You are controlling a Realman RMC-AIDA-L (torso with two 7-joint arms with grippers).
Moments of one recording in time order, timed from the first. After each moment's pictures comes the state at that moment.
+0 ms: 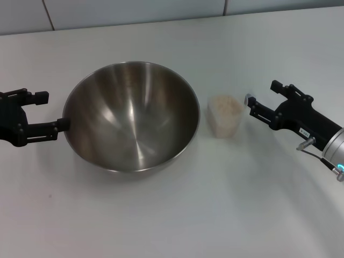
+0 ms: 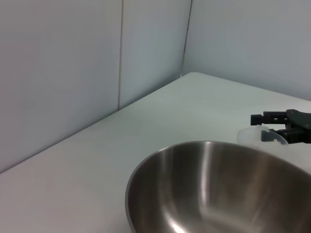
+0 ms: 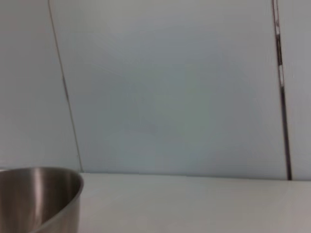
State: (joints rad) left arm -0.34 -2.06 0.87 1.12 1.97 1.54 -1.61; right arm 0.43 2.08 0.13 -0.09 -2.08 -1.25 0.59
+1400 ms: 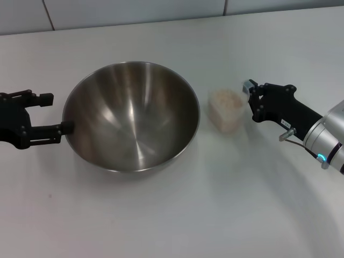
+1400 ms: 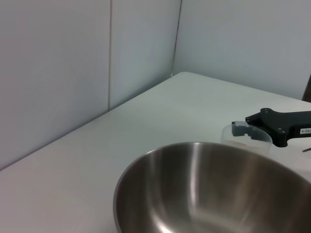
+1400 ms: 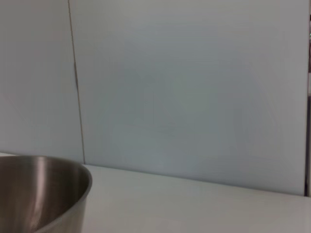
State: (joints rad) left arm -0.35 -2.06 0.88 1.13 1.98 1.57 -1.61; right arm 0.49 2.09 0.15 -0.02 -2.06 -1.17 0.45
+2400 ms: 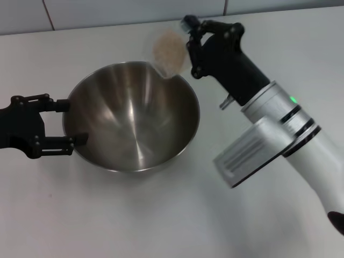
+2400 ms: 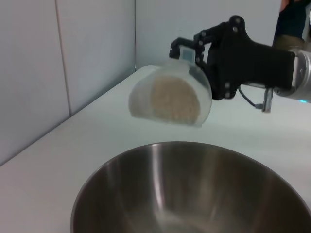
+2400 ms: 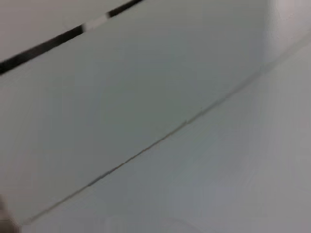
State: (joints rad) left arm -0.34 -2.06 0.95 1.17 1.98 1.60 -1.55; right arm 0.61 2.09 0.14 0.35 -1.85 -1.37 -0.97
